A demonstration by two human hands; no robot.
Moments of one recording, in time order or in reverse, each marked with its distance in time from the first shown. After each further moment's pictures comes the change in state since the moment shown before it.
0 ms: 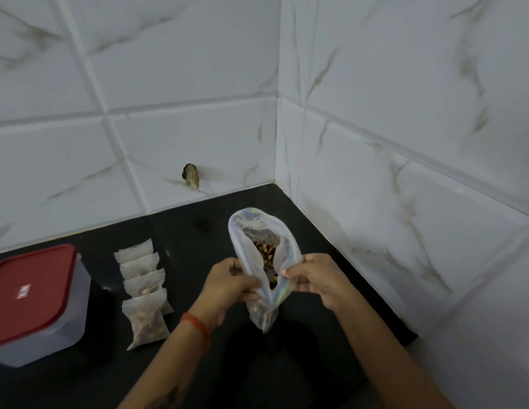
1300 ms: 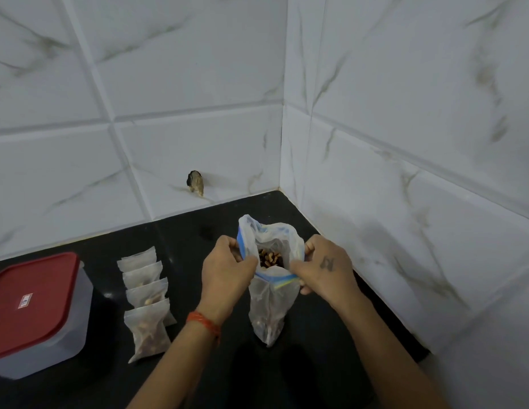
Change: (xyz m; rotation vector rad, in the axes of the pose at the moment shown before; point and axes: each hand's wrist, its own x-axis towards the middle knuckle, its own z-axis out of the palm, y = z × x) left_hand -0.007 0.042 0.007 0.341 0.315 0.264; right_hand -0.023 -0.043 0.019 -0.728 0.292 -0.310
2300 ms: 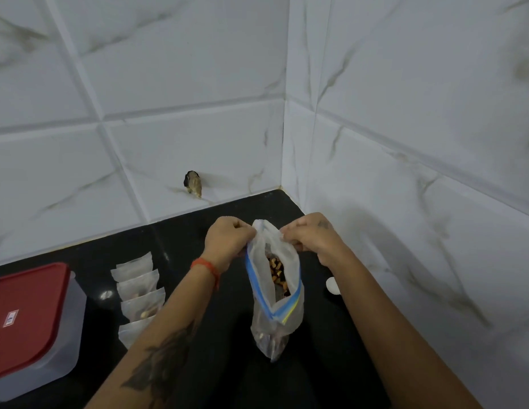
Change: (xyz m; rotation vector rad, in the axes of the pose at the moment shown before) left_hand 0.084 0.016 0.004 0.065 -0.176 -0.033; right_hand 0.093 -0.008 0.012 0.400 -0.192 0.141
